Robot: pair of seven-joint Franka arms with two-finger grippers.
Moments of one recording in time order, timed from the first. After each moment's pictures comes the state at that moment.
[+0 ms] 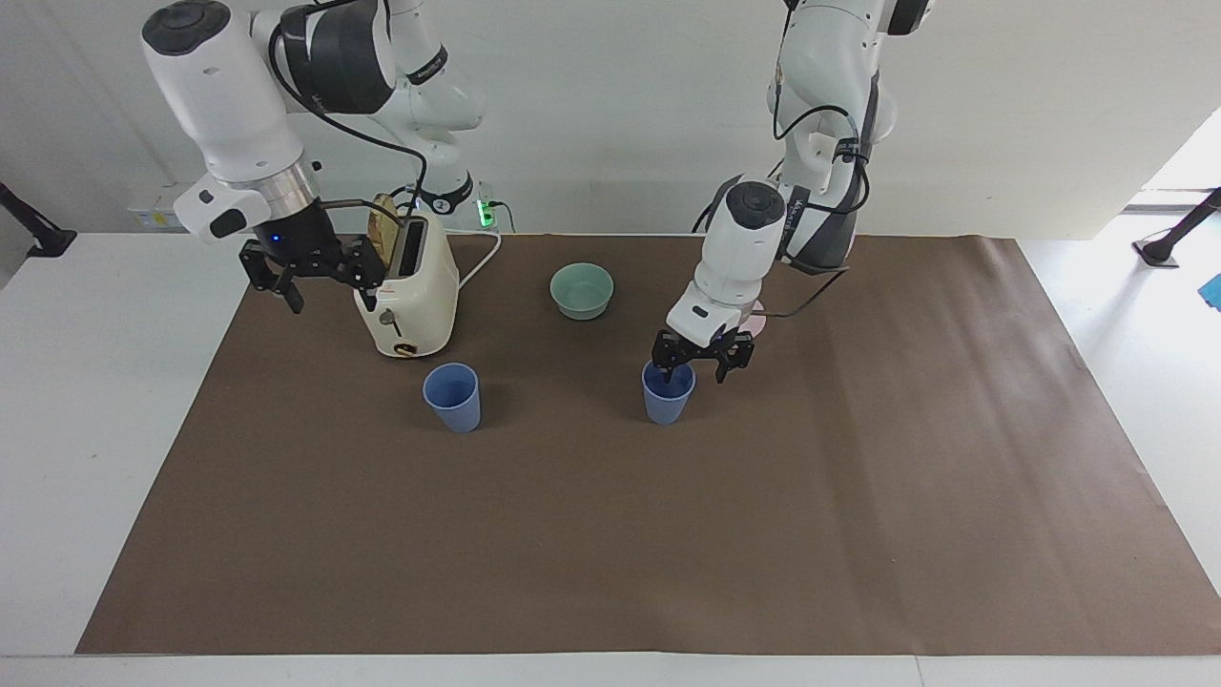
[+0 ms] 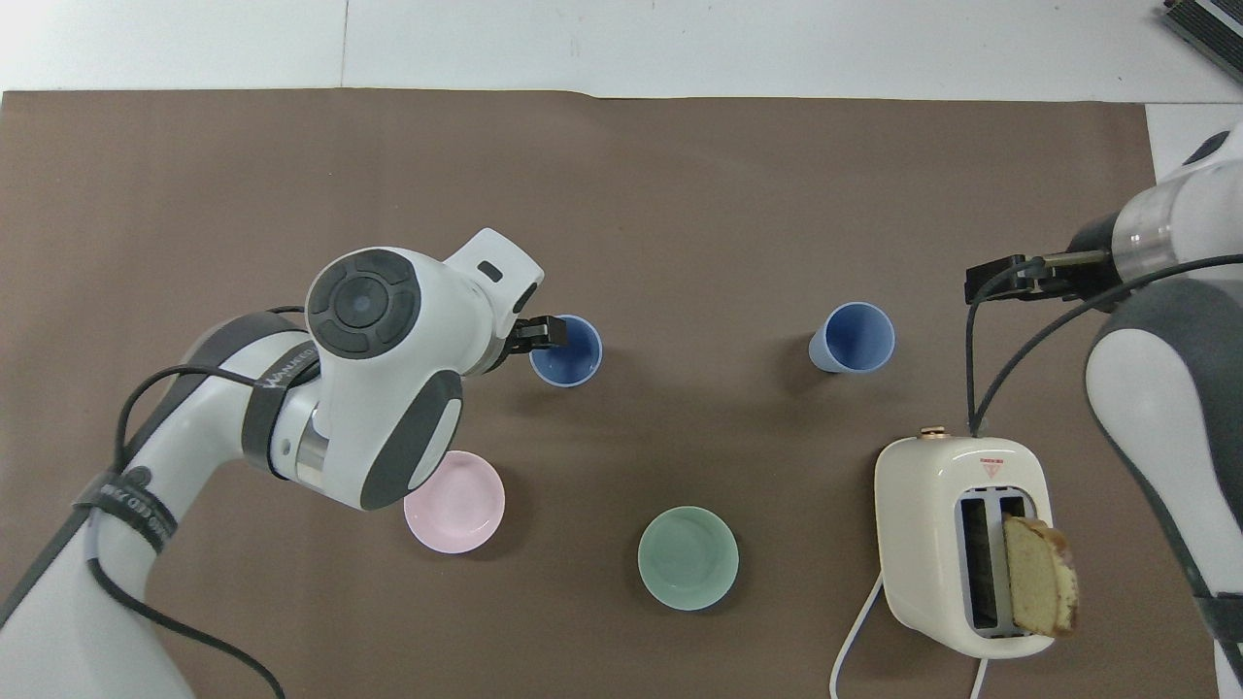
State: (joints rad) left arm -0.56 0.16 0.07 -1.89 -0.09 2.19 -0.48; right arm -0.13 0.08 0.17 -1.73 0.01 1.86 0.01
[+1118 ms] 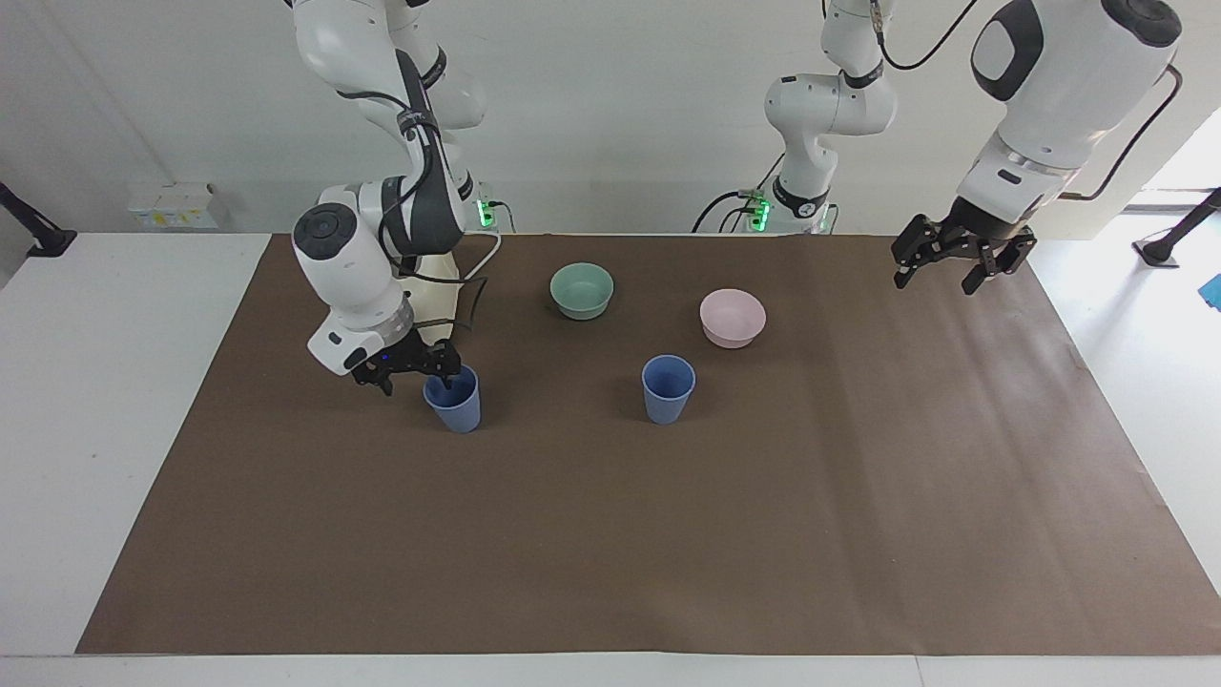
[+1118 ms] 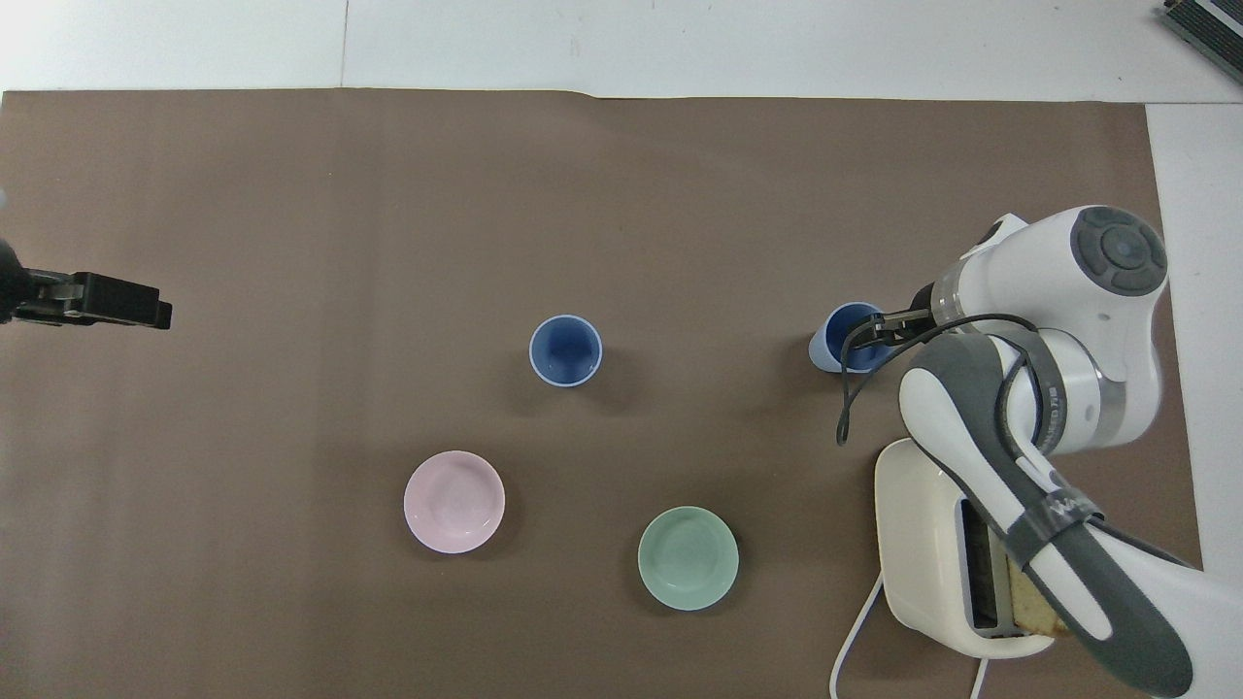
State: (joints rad) left arm -0.11 -0.04 0.08 -1.63 -0.07 1.65 0.08; right arm -0.07 0.20 0.17 -1.99 0.01 2.18 0.01
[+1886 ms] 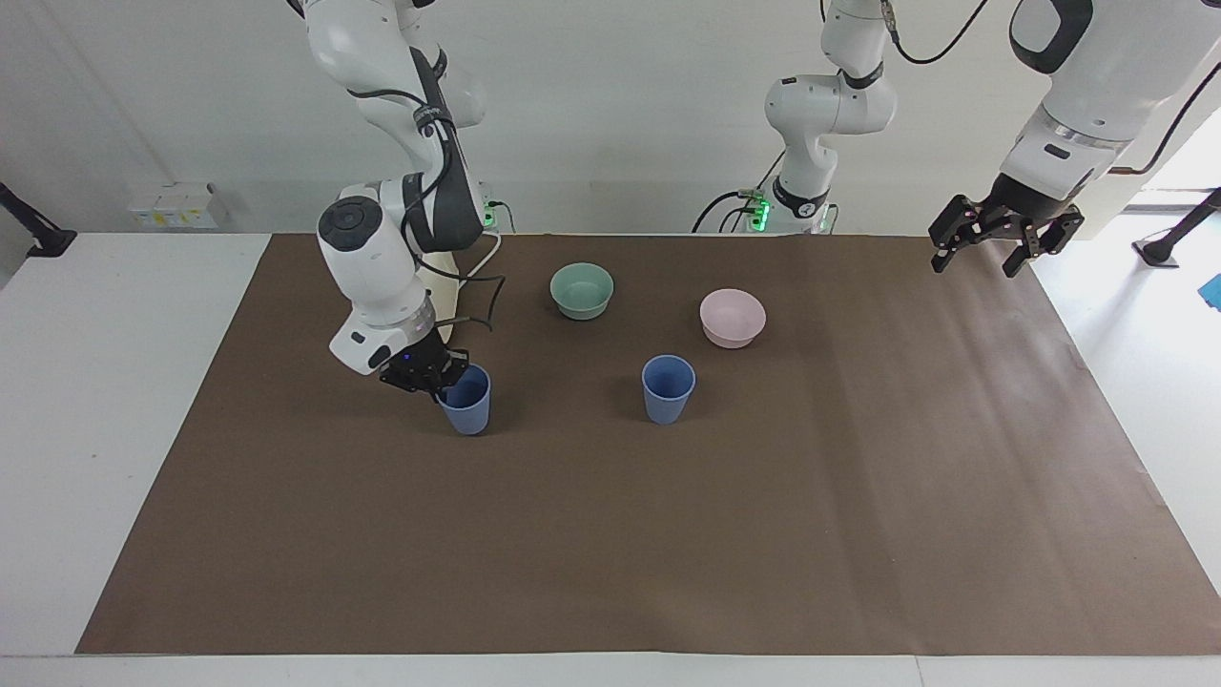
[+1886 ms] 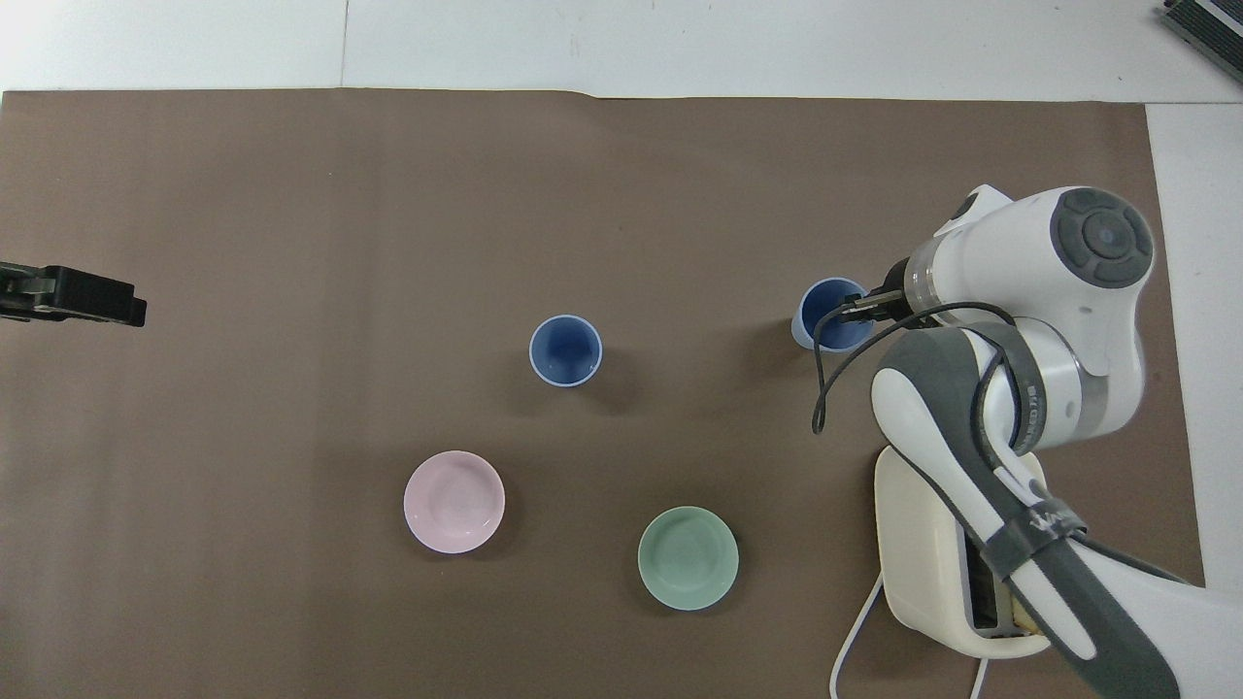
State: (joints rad) left arm -0.11 -0.02 0.07 -1.59 -0.05 1.61 0.08; right arm -0.02 0.20 0.20 -1.90 0.01 2.19 0.01
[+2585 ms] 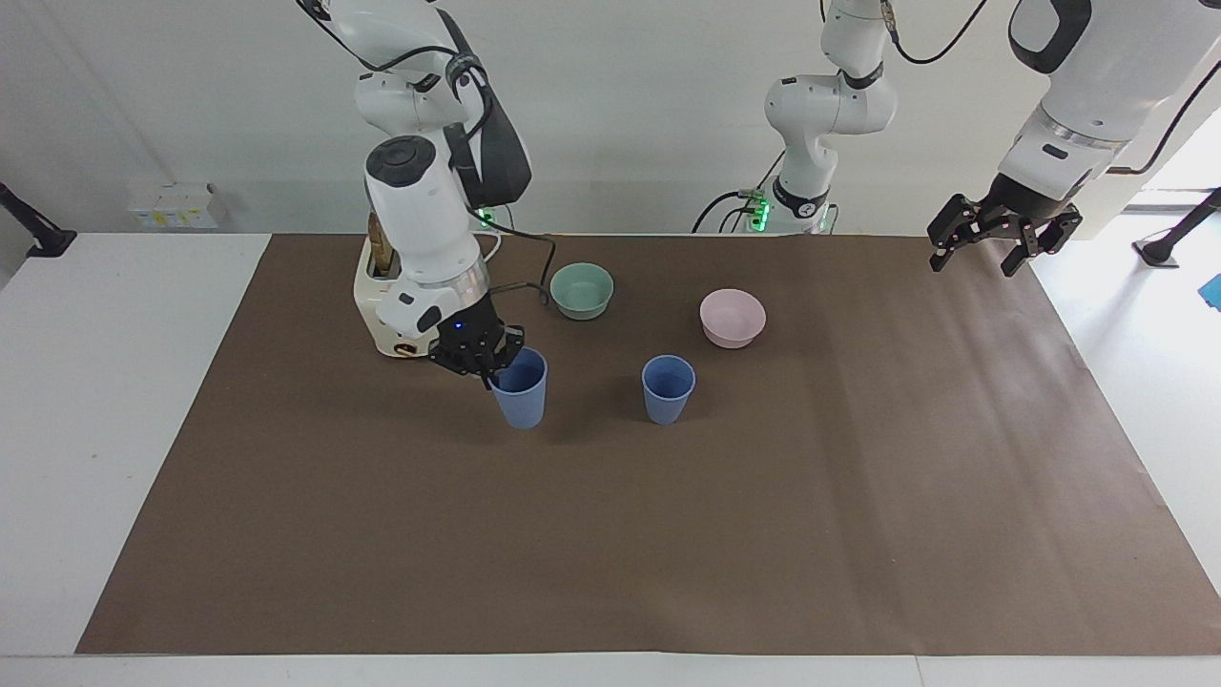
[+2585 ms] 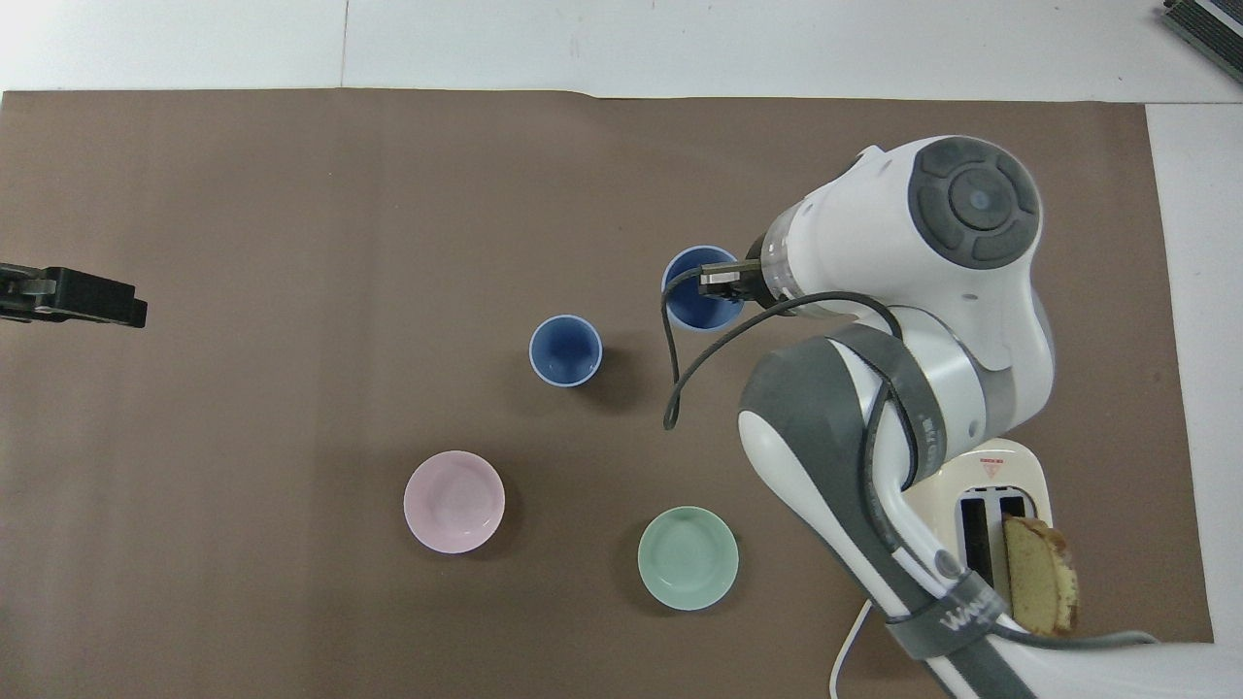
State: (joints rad) left arm -0.11 -0.02 0.07 -1.59 -0.05 1.61 0.08; right arm 0.16 0.26 0.29 -1.59 0.01 2.00 0.41
